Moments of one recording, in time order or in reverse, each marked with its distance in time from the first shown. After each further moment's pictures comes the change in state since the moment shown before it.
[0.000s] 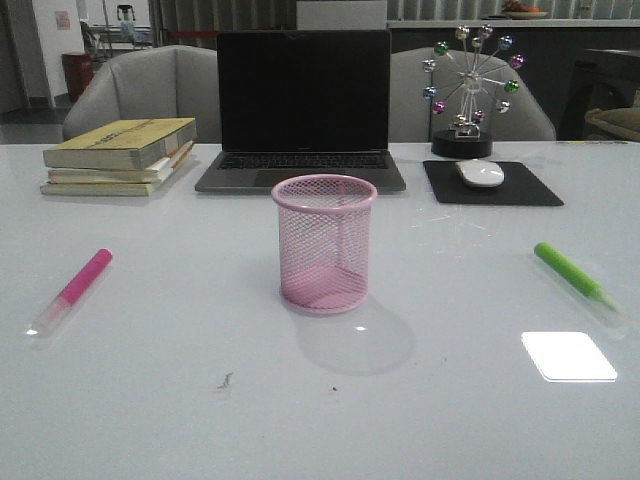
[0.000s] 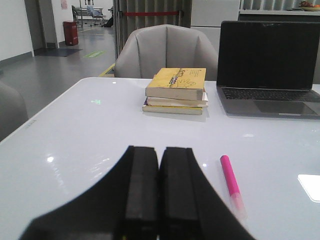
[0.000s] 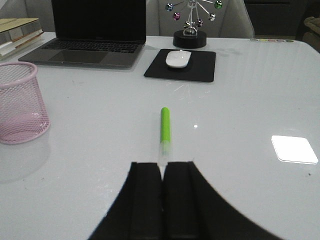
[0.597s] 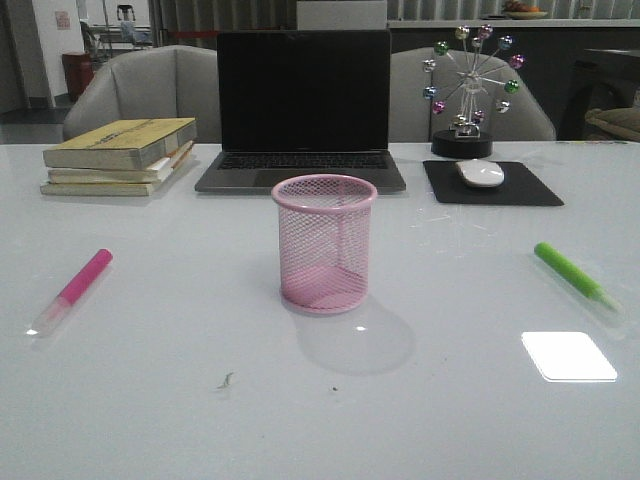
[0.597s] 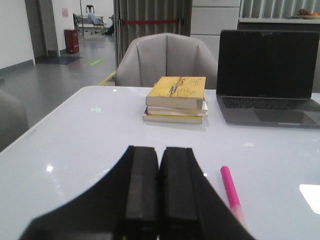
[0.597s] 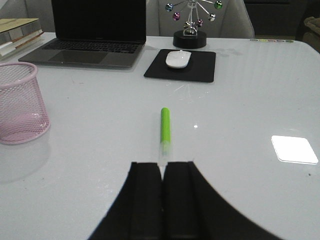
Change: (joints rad) left arm 0.000 0.000 0.000 0.000 -0.044 0.000; right arm 0.000 0.000 0.000 0.000 -0.002 0.000
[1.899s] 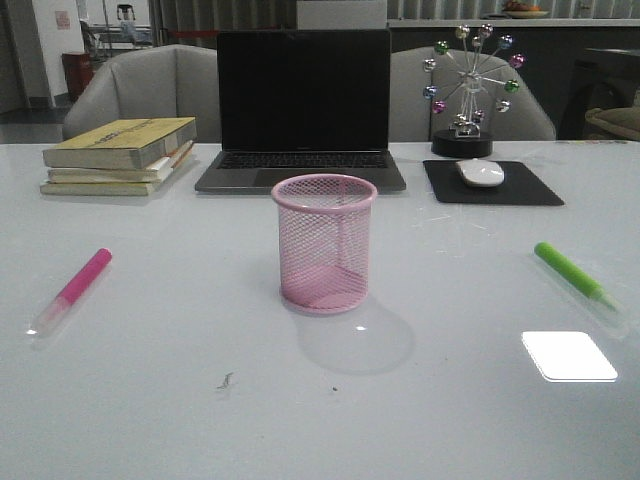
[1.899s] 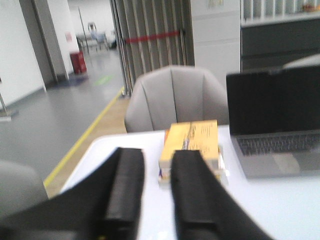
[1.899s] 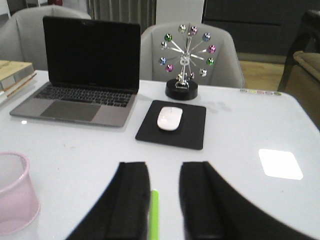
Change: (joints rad) left arm 0.000 0.651 -0.559 0.140 -0.060 -0.001; right arm 0.000 0.623 -0.524 -0.113 -0.077 0.063
